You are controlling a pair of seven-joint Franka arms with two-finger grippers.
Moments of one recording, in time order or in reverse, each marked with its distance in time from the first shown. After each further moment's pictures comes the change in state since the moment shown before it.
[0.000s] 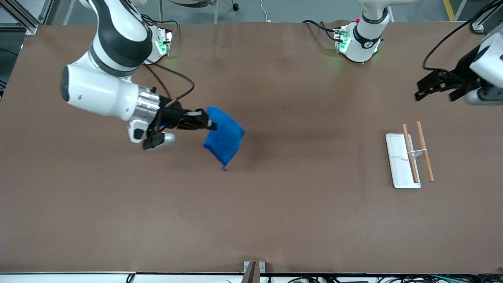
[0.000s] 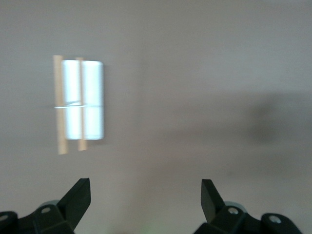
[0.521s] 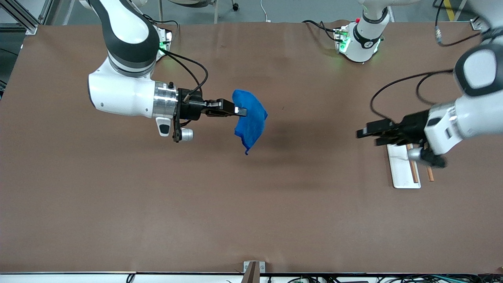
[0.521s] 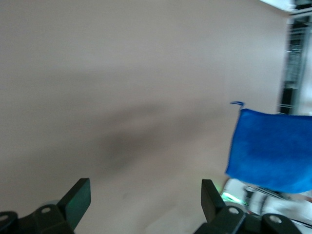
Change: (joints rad) left arm -0.012 0.327 -0.011 -0.010 -0.608 0.177 0.325; right arm 0.039 0.043 0.043 0.009 0.344 0.076 -0.002
